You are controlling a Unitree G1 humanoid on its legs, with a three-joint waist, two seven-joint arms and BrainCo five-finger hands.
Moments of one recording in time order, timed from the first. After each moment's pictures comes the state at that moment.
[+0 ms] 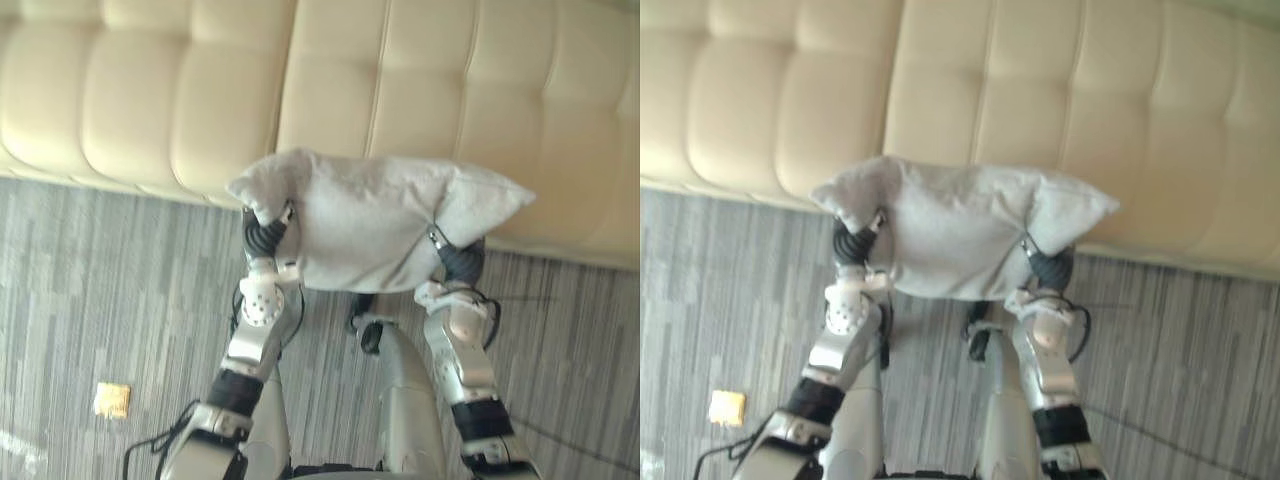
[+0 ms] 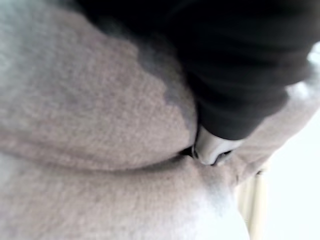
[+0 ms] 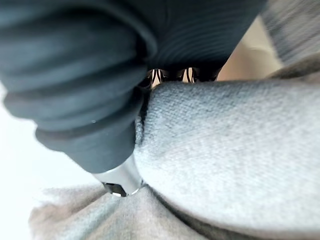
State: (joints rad) left arm -0.23 0.04 -0.23 0.09 -0.20 -0.21 0.44; right arm -0.08 -0.08 0.05 -0.01 0.24 -0.21 -0.39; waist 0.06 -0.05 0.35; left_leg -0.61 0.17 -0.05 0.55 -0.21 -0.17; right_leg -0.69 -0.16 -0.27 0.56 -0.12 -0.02
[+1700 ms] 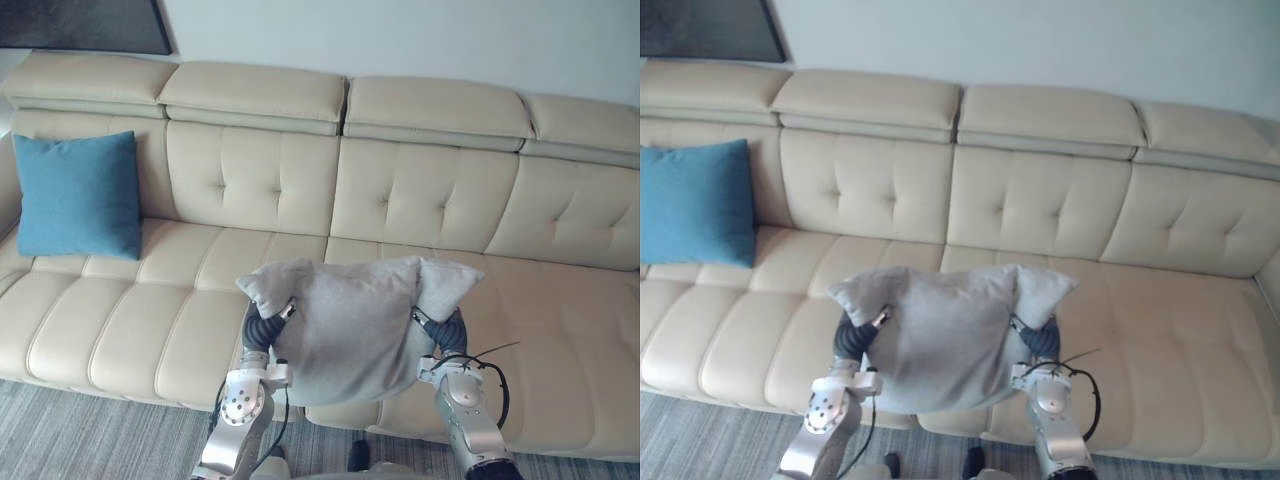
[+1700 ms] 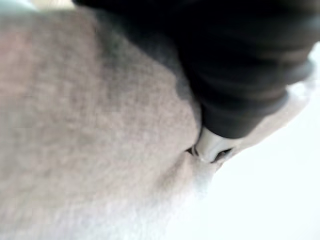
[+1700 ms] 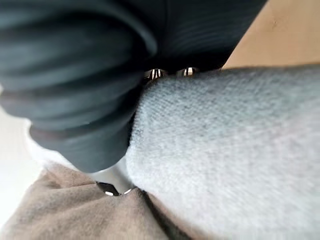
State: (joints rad) left arm 0.16 0.13 -0.33 -0.01 -0.27 -0.20 0.28; right arm 0.12 -0.11 0.07 0.13 0.10 -0.15 -0.28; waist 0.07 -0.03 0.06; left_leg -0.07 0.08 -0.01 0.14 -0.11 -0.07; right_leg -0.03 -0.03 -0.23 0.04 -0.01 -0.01
